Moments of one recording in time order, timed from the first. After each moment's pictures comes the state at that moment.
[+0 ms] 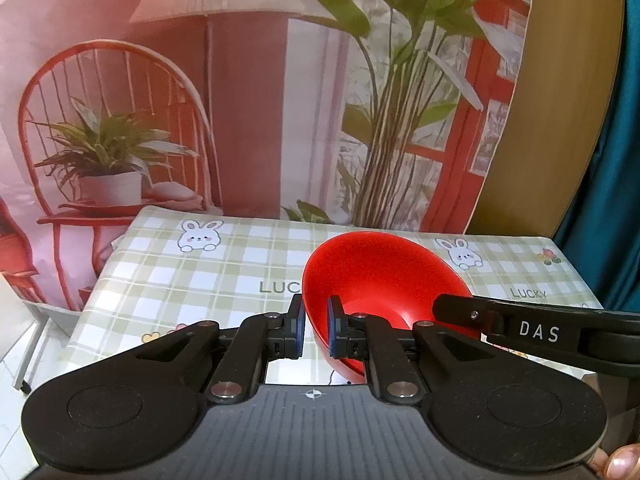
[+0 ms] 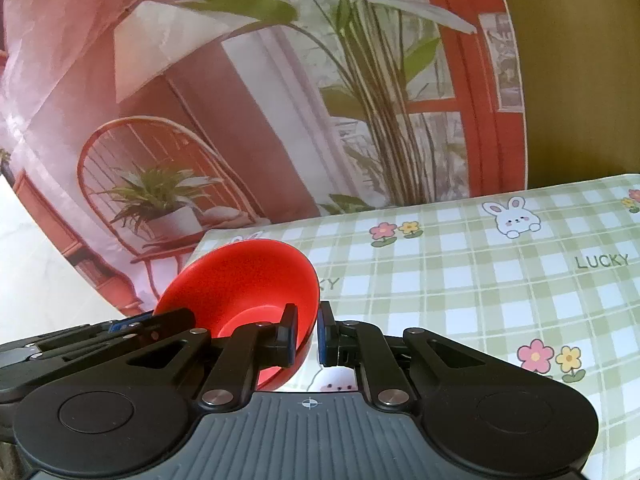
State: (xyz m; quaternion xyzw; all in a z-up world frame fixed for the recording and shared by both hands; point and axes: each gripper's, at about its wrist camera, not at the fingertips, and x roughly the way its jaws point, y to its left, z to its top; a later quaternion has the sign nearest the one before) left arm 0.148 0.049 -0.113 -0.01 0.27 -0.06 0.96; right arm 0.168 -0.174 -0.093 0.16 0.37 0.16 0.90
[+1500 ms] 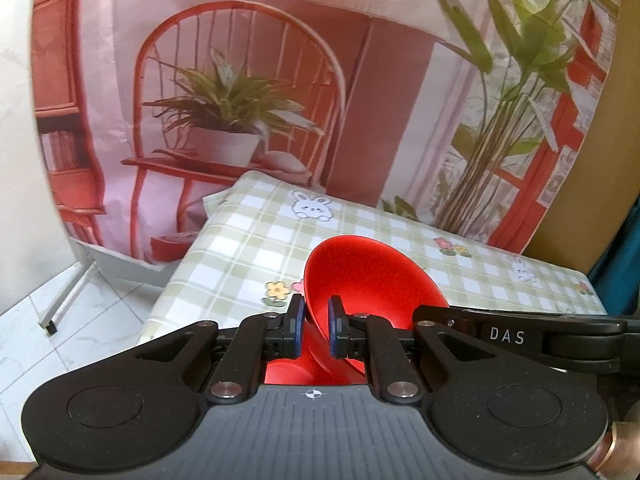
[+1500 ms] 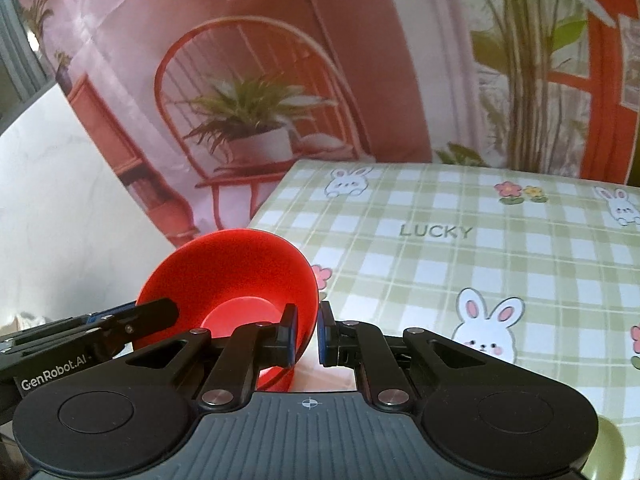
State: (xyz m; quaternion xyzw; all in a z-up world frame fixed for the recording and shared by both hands) left arm 0.081 0.170 -0.136 -0.10 0.27 0.01 0.96; right arm 0.144 -0.030 -0.108 0.09 0.41 0.25 0.87
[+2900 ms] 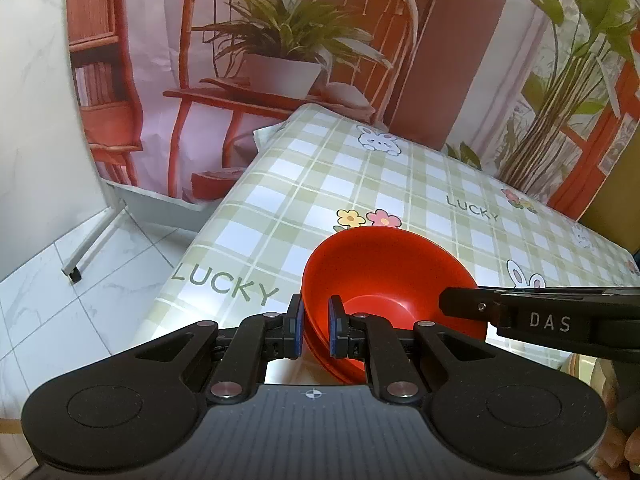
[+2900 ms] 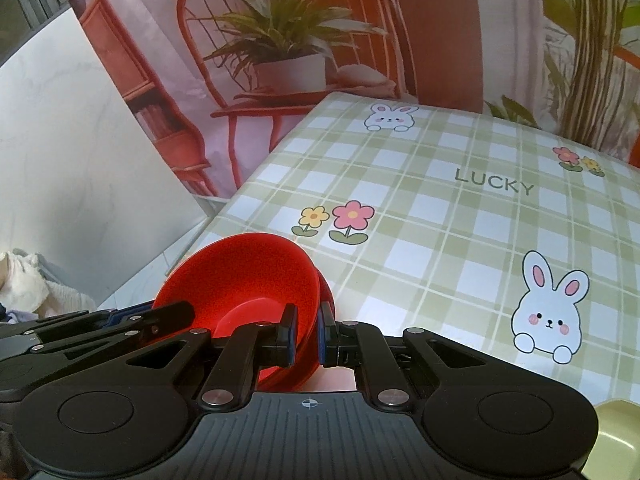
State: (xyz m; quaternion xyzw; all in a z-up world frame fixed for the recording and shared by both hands) left arm 0.097 0.208 -0.203 -0.11 0.34 0.06 0.93; right arm 0.147 0.031 -0.162 0.03 0.46 0.28 0.84
